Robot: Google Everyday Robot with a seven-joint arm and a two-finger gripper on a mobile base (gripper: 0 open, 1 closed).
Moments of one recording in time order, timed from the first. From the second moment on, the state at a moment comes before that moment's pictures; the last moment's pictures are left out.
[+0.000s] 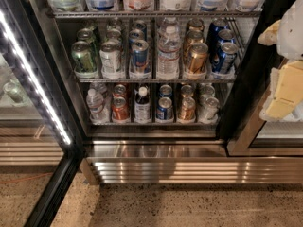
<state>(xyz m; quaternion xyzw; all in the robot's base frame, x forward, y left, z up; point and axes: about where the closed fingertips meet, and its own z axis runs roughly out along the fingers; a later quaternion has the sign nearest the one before) 0.438 -0.217 0.976 -0.60 0.78 -0.03 0.16</state>
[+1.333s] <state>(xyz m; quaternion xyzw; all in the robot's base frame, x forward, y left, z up) 0.466 -0.089 0.969 -0.62 0.74 0.11 0.23</state>
